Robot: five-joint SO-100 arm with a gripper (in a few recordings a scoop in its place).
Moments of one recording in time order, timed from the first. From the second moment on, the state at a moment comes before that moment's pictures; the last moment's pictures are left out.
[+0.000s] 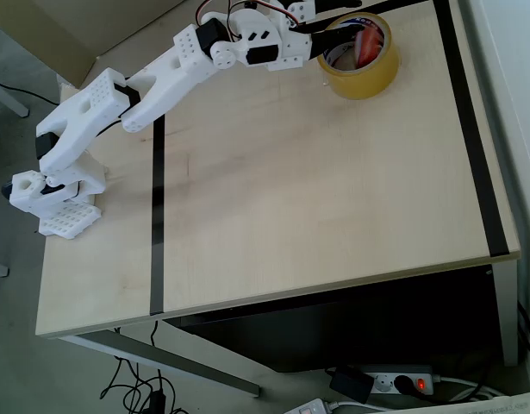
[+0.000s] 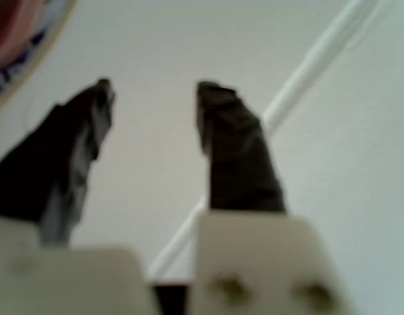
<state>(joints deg) -13.9 19.2 6.8 37.0 -26.7</state>
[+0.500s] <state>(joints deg) -12.5 19.6 1.1 58.6 -26.6</state>
